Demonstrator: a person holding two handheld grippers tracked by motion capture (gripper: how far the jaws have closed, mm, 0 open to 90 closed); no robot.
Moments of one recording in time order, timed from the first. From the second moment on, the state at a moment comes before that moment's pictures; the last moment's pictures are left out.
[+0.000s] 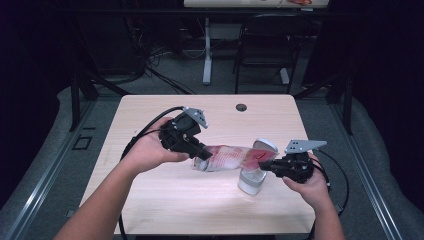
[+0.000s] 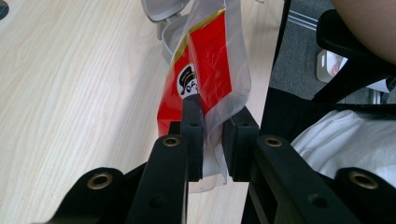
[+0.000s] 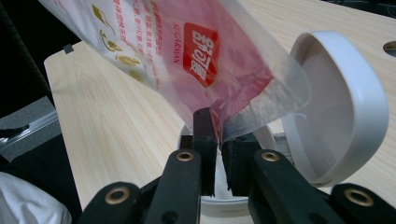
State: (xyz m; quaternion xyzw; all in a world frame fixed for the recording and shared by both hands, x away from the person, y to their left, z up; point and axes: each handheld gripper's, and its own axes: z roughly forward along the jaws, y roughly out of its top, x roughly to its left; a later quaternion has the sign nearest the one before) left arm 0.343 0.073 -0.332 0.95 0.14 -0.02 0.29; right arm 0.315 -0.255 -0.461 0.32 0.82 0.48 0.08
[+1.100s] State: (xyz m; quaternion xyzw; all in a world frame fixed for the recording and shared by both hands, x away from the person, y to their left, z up) left arm 0.344 0.071 -0.330 0.95 0.14 -0.02 0.29; right arm 0.315 -0.255 -0.461 0.32 0.81 0.47 0.08
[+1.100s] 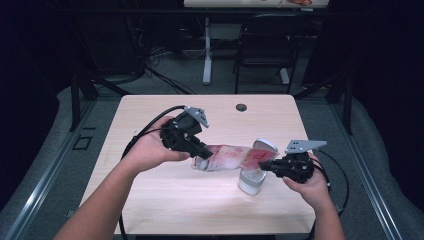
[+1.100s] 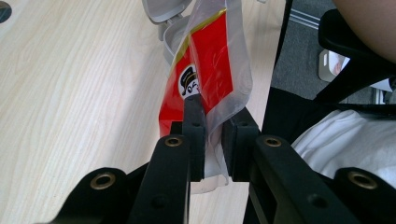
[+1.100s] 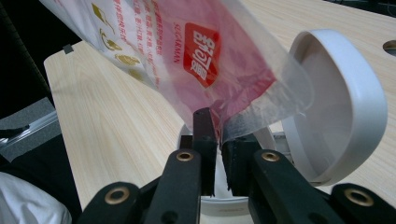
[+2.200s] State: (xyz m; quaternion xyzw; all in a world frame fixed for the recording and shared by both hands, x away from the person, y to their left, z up) left arm 0.345 0.069 -0.329 0.95 0.13 -0.02 0.29; right arm 0.316 -0.257 -0.462 0.32 0.81 0.48 0.08
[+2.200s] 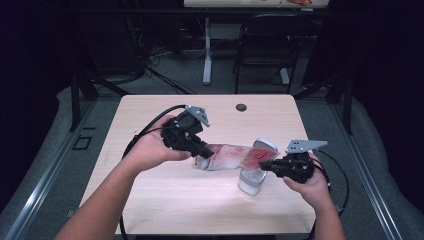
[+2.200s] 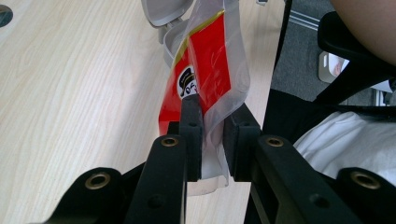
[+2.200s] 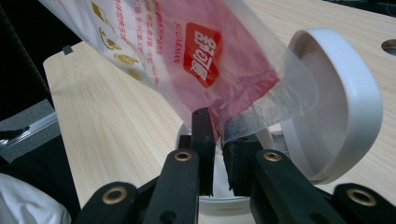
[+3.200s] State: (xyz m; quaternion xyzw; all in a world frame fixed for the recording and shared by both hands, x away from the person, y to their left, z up) left arm 0.346 0.068 -0.328 0.95 0.13 -0.02 0.29; right arm 0.315 -0.258 -0.461 0.32 0.81 0.47 0.08
